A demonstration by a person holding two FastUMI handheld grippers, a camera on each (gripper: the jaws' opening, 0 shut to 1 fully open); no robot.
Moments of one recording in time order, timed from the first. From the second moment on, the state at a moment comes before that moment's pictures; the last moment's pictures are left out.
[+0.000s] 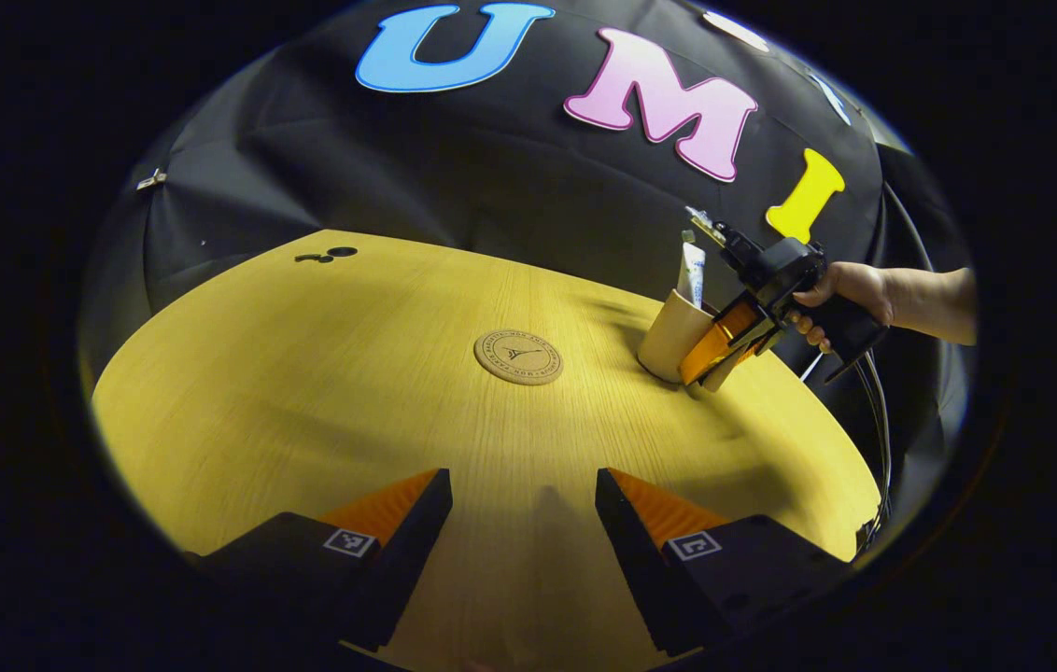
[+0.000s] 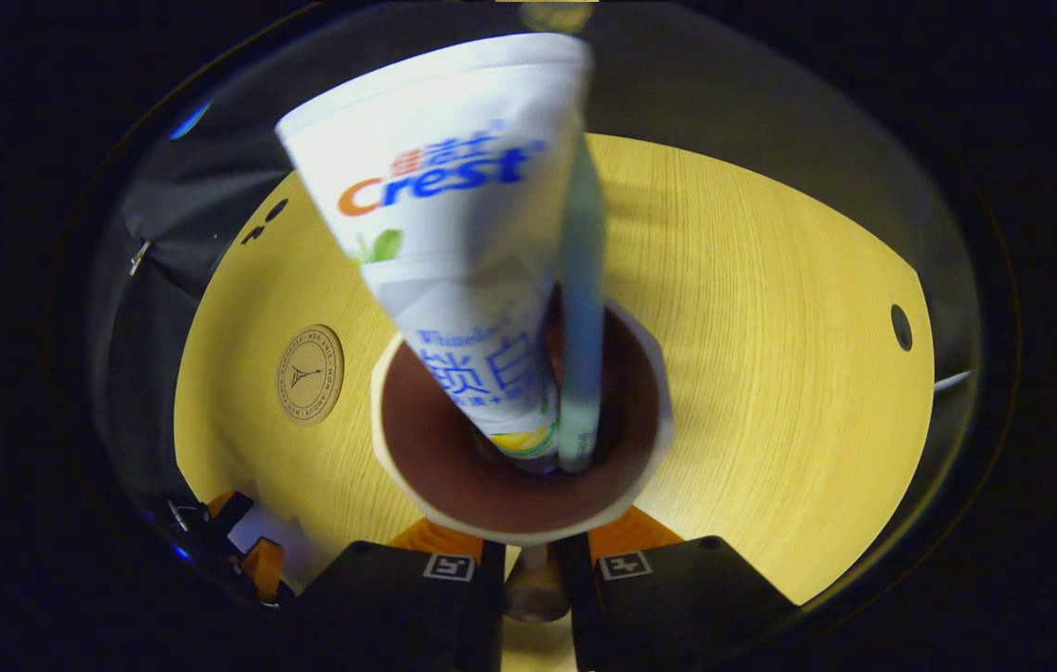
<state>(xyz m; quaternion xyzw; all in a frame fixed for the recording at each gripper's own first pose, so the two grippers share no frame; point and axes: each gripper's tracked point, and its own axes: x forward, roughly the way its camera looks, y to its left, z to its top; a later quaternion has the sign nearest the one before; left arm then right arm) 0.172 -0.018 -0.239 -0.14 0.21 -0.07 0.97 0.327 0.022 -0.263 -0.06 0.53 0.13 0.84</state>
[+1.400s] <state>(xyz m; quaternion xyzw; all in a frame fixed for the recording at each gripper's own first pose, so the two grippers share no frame) 0.128 0.037 -0.203 -0.14 0.18 -0.03 0.97 0.313 0.181 -0.235 -0.14 0.48 0.24 0.83</state>
